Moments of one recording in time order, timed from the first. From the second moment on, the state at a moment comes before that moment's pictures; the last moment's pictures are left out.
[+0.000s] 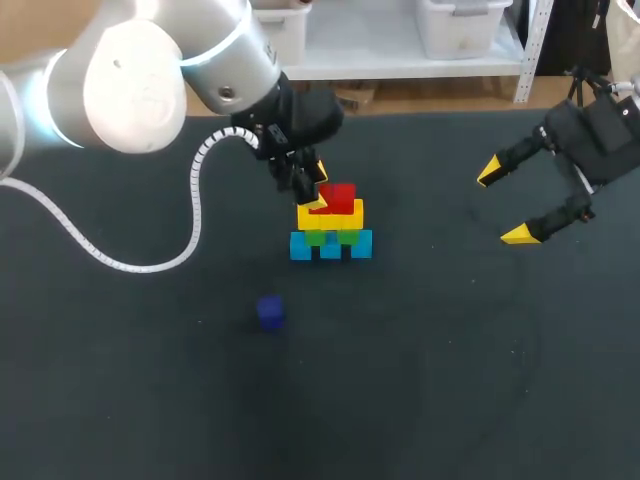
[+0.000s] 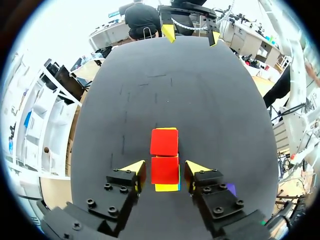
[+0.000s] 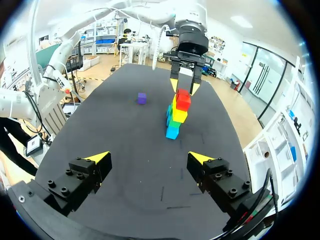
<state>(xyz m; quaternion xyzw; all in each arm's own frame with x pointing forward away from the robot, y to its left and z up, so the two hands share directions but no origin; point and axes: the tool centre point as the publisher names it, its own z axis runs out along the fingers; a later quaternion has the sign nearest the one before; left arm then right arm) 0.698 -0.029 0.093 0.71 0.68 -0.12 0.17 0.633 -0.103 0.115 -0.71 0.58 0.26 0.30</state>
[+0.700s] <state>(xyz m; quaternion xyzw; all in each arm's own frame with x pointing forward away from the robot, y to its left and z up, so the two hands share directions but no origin) 0.691 -0.002 0.132 0.68 0.70 -0.10 0.19 0.633 -0.103 0.115 -0.71 0.58 0.26 0.30</state>
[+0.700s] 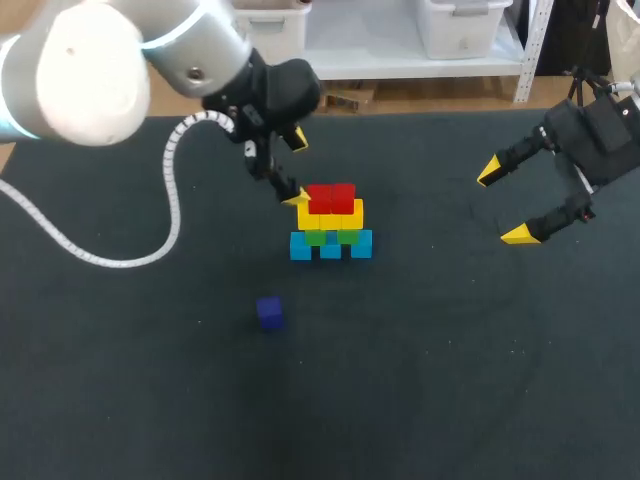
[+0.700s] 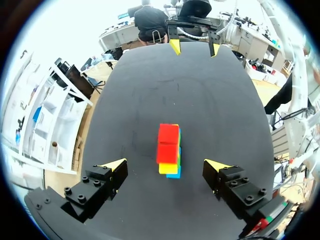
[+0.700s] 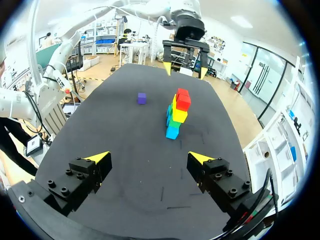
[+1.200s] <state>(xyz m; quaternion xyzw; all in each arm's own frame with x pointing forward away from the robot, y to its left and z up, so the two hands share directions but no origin) 0.622 0.038 0.098 0.66 0.72 -0.10 0.17 0.633 -0.103 0.115 -0.71 0.58 0.26 0.30</state>
